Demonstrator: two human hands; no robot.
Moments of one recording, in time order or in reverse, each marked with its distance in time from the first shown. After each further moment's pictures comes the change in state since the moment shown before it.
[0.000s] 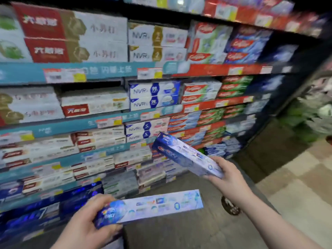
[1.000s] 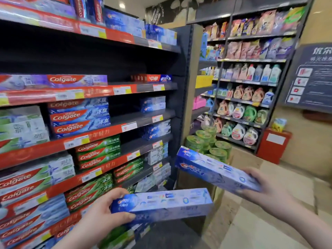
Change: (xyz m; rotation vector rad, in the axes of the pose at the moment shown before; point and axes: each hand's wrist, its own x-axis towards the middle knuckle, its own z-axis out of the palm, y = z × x) left_hand 0.243 0.370 0.441 -0.055 -0.376 0.126; right_hand -0.042 0.359 -0.491 -0.118 0.296 0.220
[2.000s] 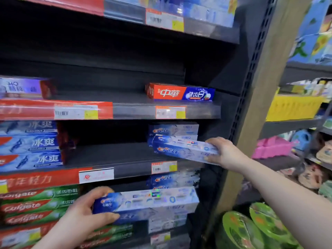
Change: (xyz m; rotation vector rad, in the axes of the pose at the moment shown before) left_hand 0.401 0.031 0.052 0.023 0.575 -0.149; right_hand 0.668 0.107 0.096 -0.125 -0.276 -0.548
